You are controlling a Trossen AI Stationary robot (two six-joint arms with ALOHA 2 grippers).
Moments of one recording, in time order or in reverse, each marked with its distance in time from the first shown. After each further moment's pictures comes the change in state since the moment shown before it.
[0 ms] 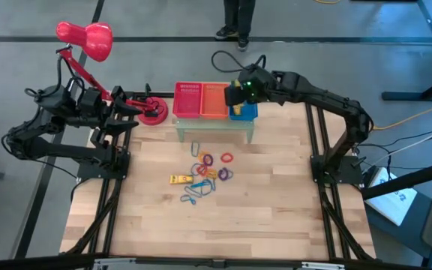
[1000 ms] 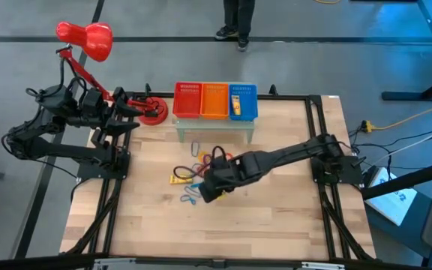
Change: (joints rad) left arm 0.000 0.005 0.000 -0.006 0.022 -0.026; right arm 0.592 0.342 0.081 -0.050 -0.230 0.423
